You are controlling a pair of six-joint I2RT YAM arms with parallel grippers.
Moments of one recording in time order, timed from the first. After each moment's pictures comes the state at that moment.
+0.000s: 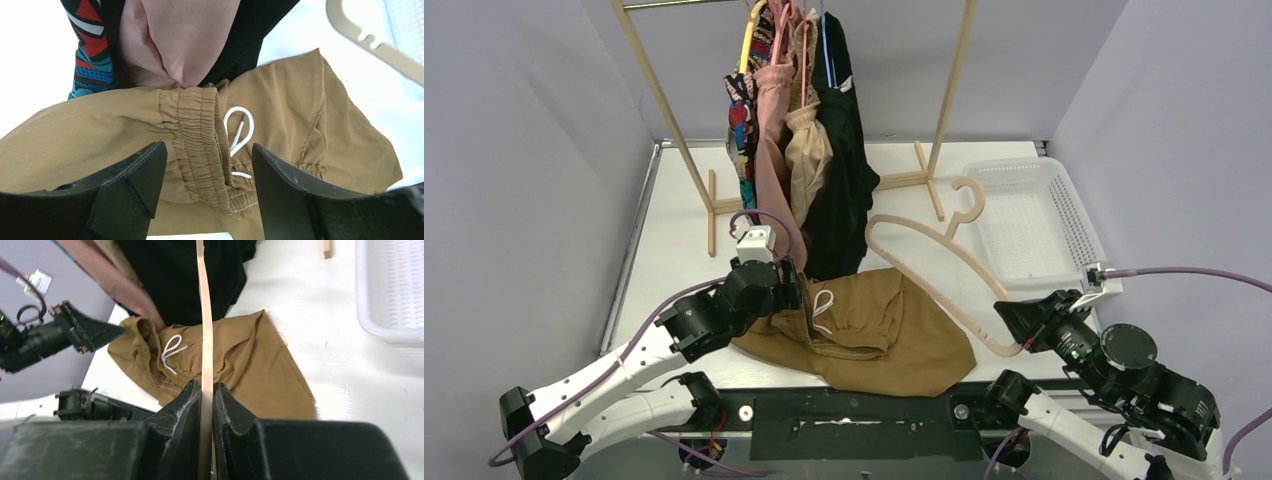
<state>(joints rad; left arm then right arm) -0.91 0.85 0.77 -0.56 -0.49 -0.69 0.85 0.29 1.08 -1.08 0.31 0.65</state>
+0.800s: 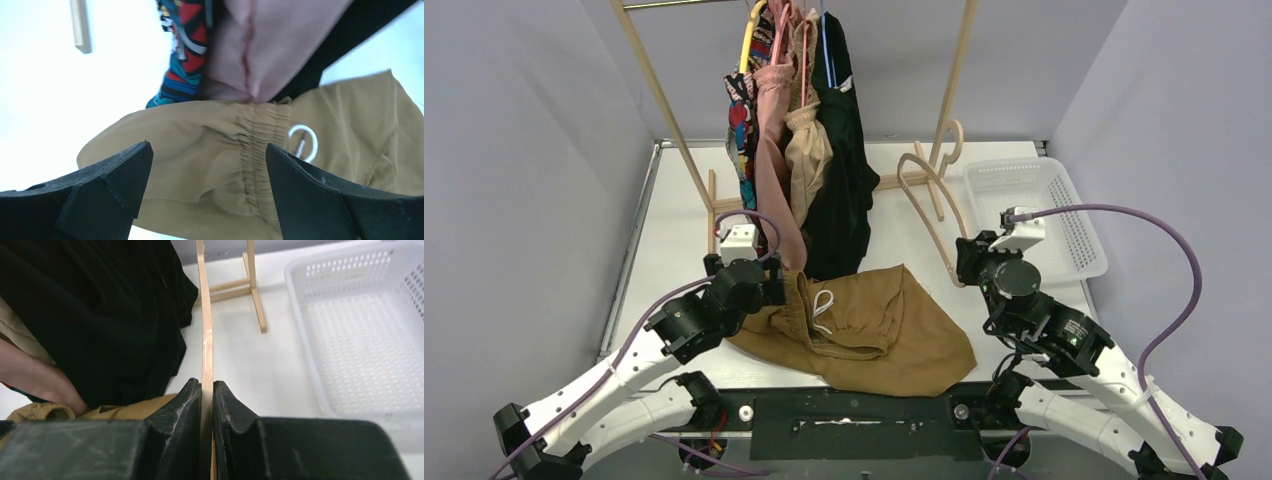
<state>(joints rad) -0.86 0.81 0.76 -0.63 -0.61 -0.57 0.87 0.66 0.90 -0.55 0.72 0.44</state>
